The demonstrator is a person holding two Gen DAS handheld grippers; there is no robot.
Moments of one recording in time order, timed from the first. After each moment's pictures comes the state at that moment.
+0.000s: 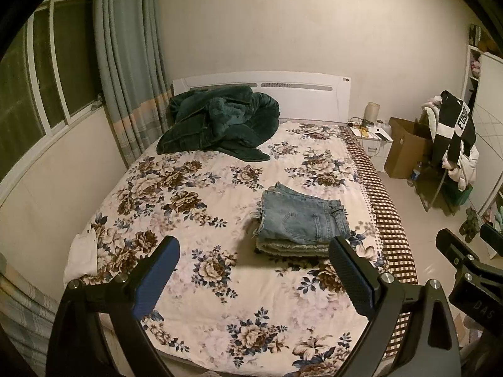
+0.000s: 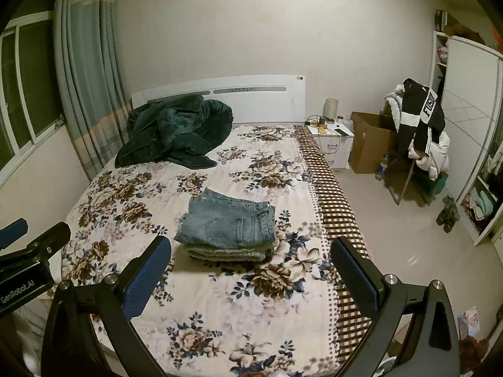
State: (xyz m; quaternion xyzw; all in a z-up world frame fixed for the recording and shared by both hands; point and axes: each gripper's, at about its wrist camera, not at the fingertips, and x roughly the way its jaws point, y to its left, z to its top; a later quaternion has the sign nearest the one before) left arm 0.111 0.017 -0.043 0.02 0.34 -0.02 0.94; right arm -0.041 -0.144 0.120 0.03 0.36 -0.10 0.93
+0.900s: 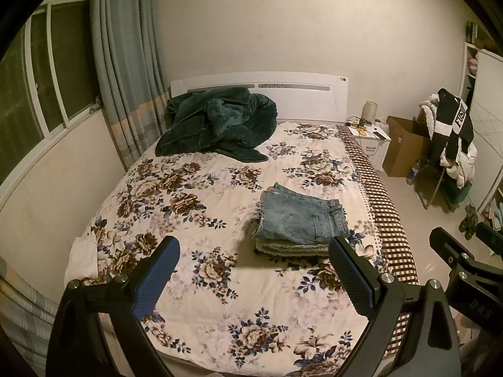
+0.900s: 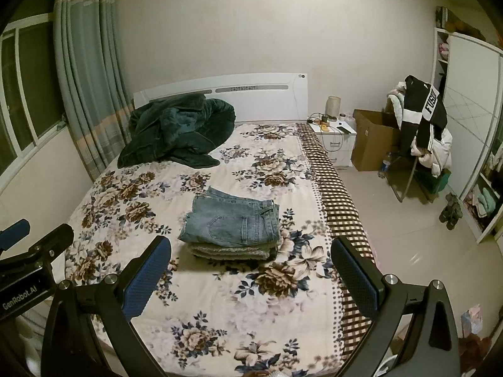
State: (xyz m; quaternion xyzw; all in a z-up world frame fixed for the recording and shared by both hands) left arm 0.111 0.015 -0.042 0.03 0.34 -0.03 0.94; right arm -0.041 -0.139 0.118 0.03 0.36 -0.10 0.93
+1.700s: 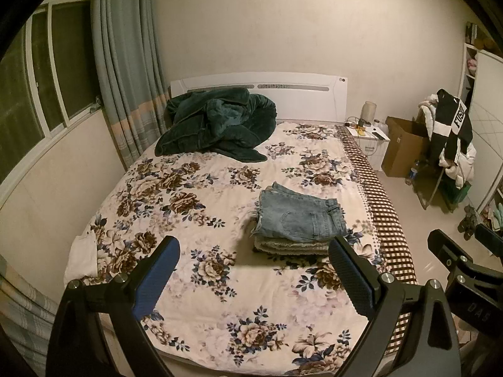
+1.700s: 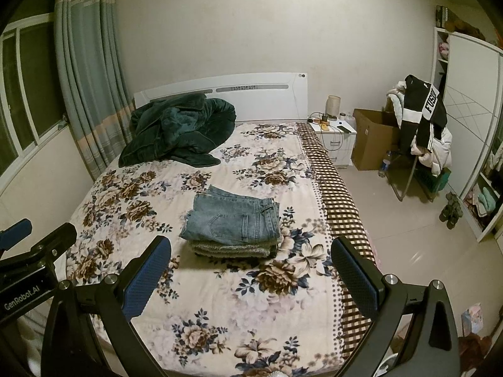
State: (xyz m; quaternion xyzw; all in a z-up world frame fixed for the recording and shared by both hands) left arm 0.110 0.017 -0.041 0.03 0.34 -0.03 0.94; right arm -0.043 -0.141 0.119 0.03 0.36 -0.10 0.93
